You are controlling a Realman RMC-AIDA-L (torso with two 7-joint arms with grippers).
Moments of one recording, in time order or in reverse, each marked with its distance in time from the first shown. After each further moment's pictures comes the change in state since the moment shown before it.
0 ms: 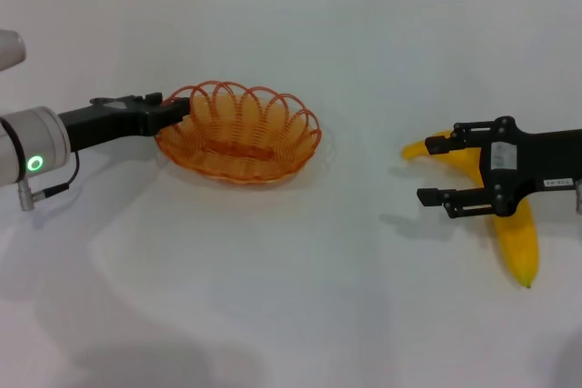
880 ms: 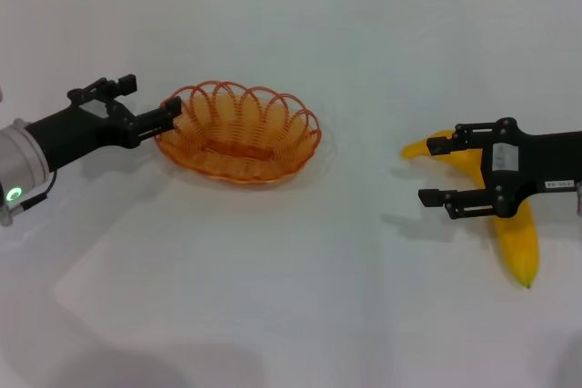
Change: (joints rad) left arm 0.102 -0.009 0.000 -0.015 -0.220 0.110 0.464; right arm -0.008 0.003 0.006 -0.004 0.000 0.000 -0.004
